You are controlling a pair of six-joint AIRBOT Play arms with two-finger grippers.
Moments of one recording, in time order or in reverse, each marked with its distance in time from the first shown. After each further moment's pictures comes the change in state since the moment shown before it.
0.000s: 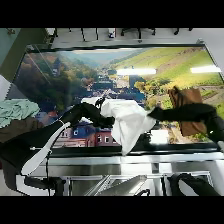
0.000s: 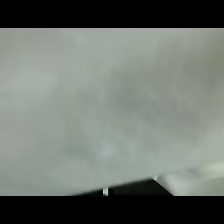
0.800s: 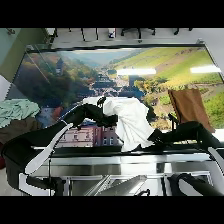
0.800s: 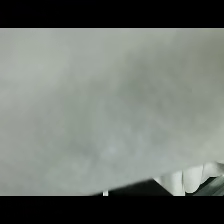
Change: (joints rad) left arm -0.040 -0.033 0.006 -0.112 -0.112 -0.016; right arm -0.050 -0.103 -0.347 -0.122 -0.019 0.029
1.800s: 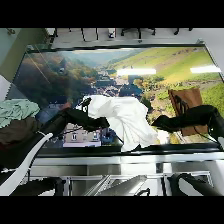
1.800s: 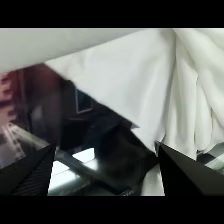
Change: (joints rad) left arm 0.090 0.278 -0.245 0.042 -0.006 -0.001; right arm -0.070 0.014 0.241 -0.014 -0.162 -0.061
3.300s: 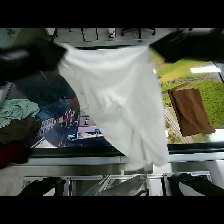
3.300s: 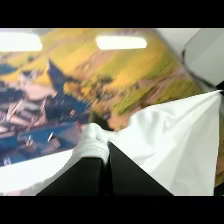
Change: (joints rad) left arm 0.145 0.330 0.662 0.293 0.215 -0.099; right arm 0.371 -0.160 1.015 -0.021 0.035 -0.065
